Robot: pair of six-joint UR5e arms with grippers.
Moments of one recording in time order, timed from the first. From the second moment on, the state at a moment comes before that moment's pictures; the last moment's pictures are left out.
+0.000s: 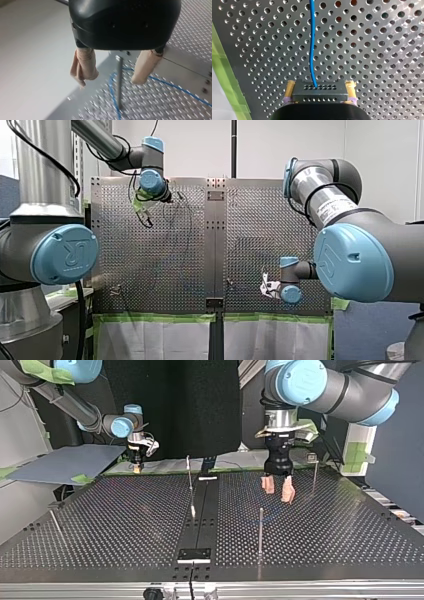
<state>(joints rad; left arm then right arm) -0.33 -1.50 -1.87 -2.86 -1.91 -2.21 1.87 -0.56 1.52 -0.84 1.58 1.67</state>
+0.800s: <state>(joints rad) -0.29 -1.57 -1.87 -2.73 -1.82 -2.28 1.86 -0.55 1.52 -0.83 1.58 1.67</state>
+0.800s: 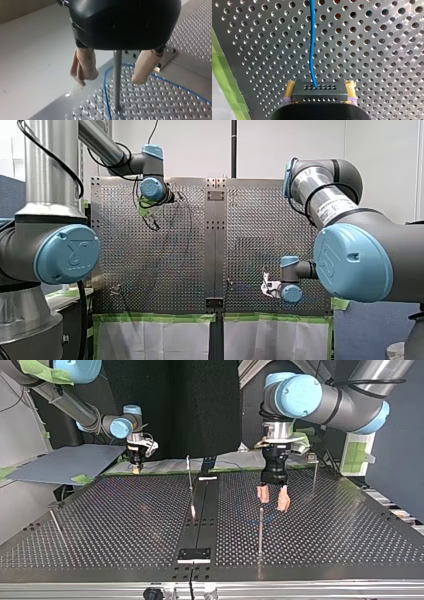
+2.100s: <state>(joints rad) -0.09 -1.69 -1.83 -2.52 -1.61 -2.52 1.85 -0.57 1.51 -0.82 1.60 1.66</state>
